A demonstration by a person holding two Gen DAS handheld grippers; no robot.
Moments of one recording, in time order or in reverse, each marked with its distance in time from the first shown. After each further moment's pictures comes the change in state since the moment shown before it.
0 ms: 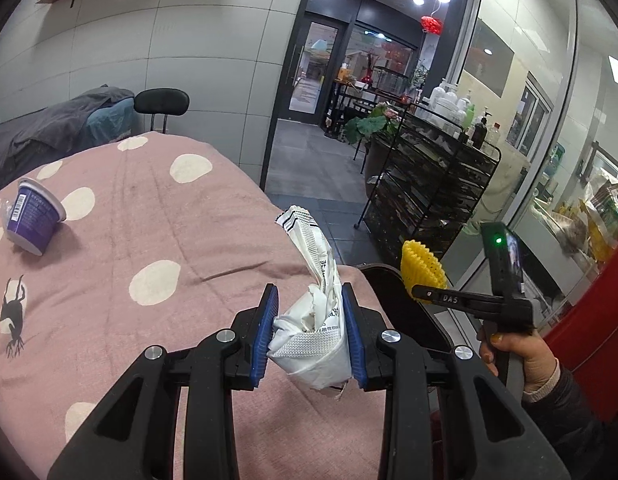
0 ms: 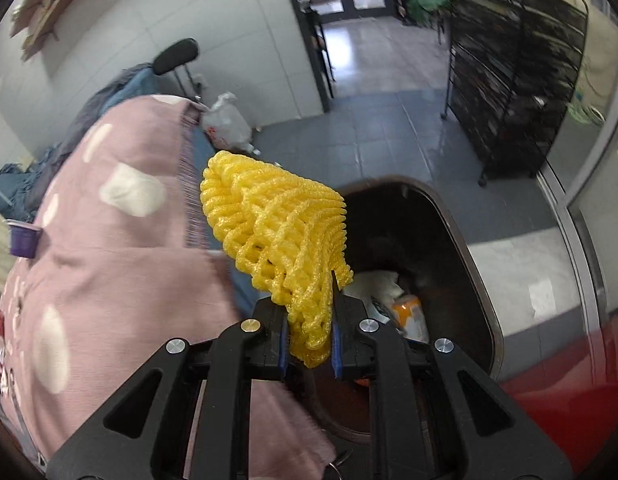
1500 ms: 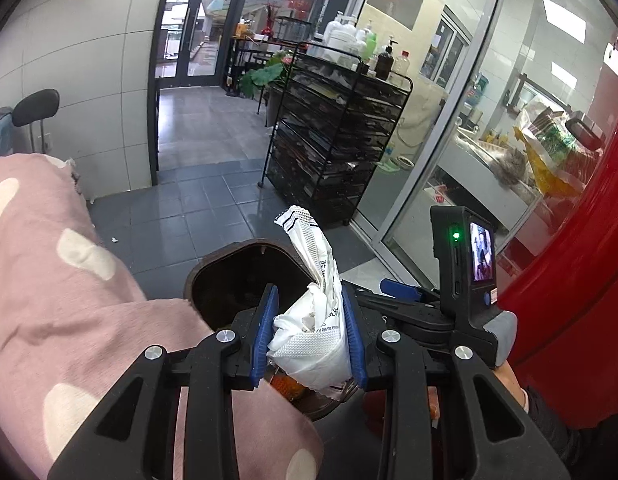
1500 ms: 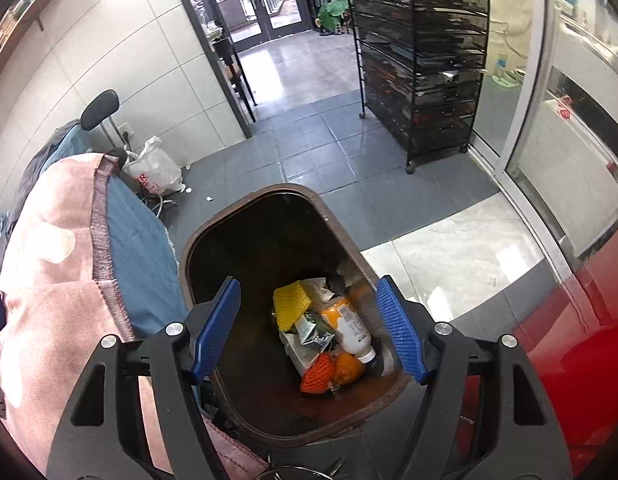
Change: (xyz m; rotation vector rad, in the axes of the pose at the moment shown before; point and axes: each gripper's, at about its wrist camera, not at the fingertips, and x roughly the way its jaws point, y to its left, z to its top) left arm 0.100 -0.136 0.008 0.196 0.183 -0.288; right arm -0.023 -0.089 -0.015 0.209 -0.105 -0.158
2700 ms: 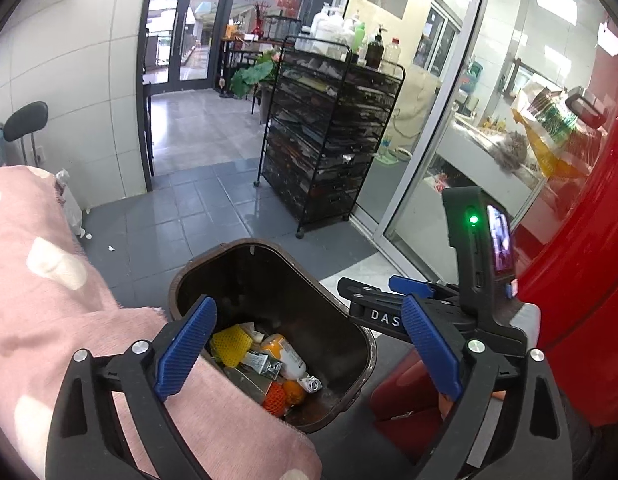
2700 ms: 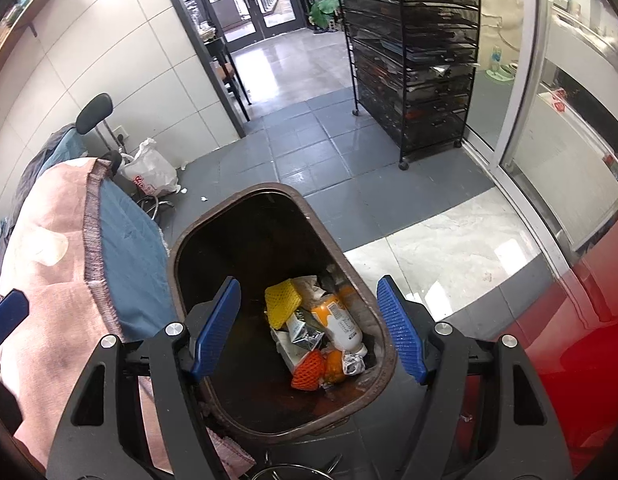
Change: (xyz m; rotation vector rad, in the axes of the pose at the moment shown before) left arm 0.012 -0.012 -0.008 0.043 -0.008 0.011; right arm -0.003 -0.012 -0.002 0.012 0.005 0.003
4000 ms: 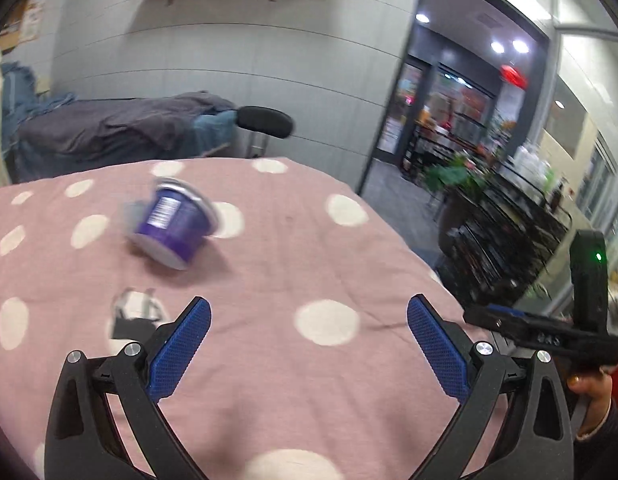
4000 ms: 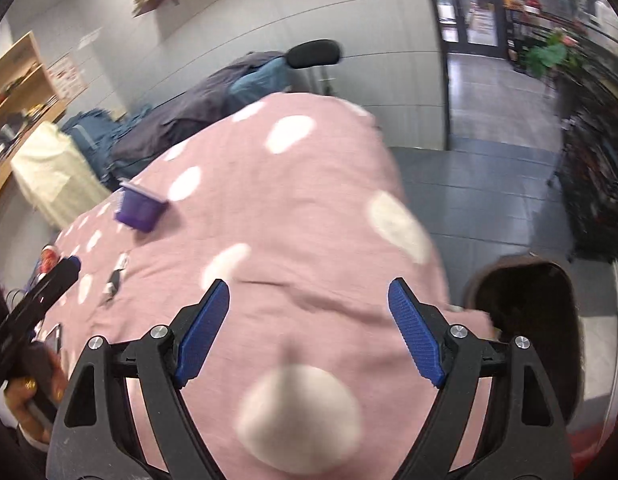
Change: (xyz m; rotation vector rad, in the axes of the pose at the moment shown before) left arm -0.235 0.211 -0.083 -0.448 -0.305 0.545; right arm -0.057 0.293 -0.028 -0.499 0.053 0.496
